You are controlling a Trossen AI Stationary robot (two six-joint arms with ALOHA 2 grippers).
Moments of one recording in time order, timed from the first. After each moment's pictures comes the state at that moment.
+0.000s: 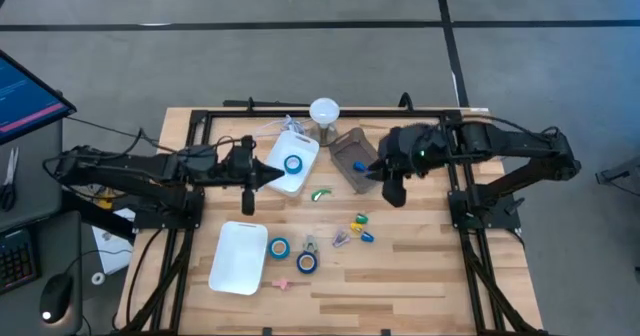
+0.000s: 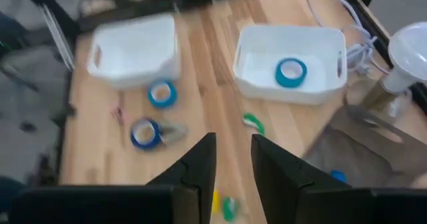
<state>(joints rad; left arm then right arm) -0.08 0.89 0.74 0.00 -0.21 -0.08 0.06 1.28 1.47 -0.92 0.10 0.27</state>
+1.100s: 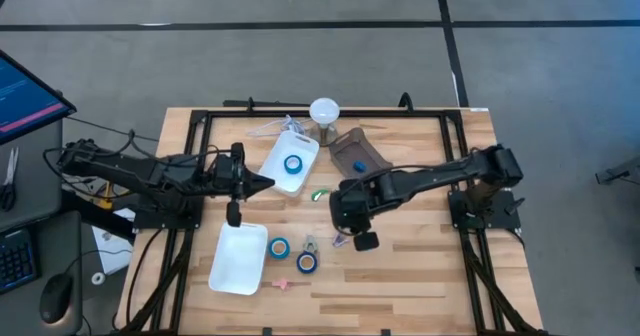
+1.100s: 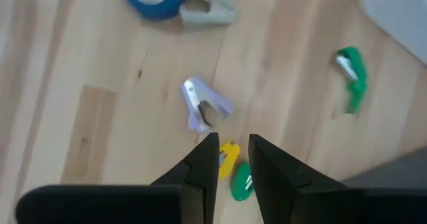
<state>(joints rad) -0.26 0.82 0.74 0.02 -0.34 -0.08 0.21 1.77 1.47 -0.92 0.01 -0.07</state>
